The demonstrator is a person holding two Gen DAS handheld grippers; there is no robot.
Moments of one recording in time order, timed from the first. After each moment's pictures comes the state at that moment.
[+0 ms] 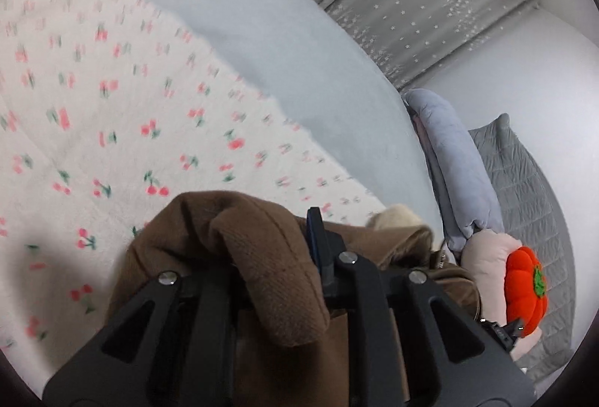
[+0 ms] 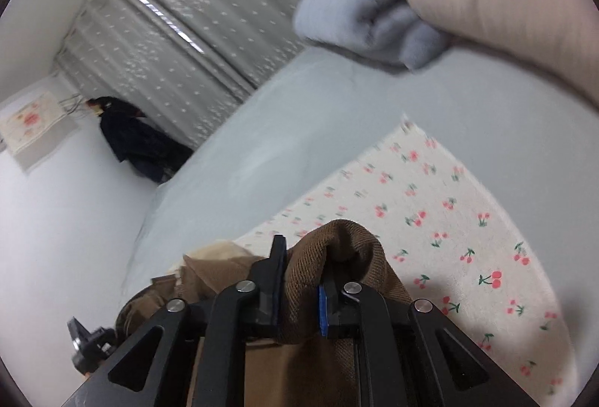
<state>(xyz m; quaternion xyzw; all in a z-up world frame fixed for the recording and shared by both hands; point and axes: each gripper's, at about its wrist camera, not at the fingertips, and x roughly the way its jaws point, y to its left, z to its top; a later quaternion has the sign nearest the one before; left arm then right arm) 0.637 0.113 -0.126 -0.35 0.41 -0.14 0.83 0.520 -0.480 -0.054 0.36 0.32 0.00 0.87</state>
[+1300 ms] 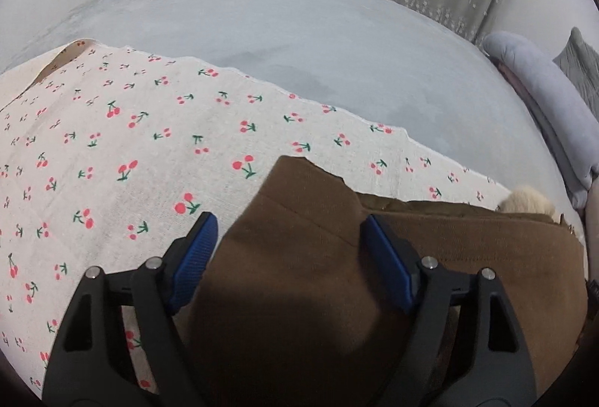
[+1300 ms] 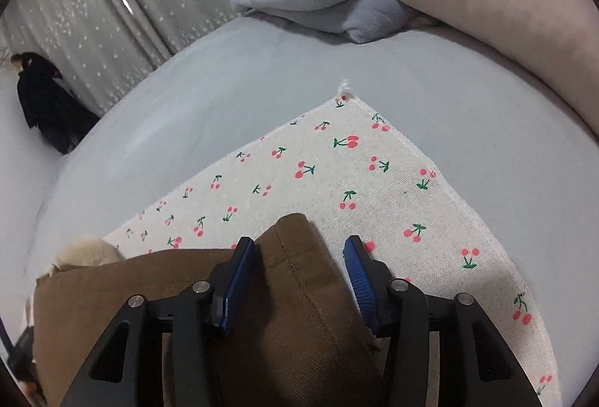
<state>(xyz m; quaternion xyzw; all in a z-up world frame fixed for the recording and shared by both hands) 0.671 0.084 -0.124 -0.11 0.43 0.02 0.89 0.572 -0.474 -0.111 0.24 0.41 -0.15 0.87</state>
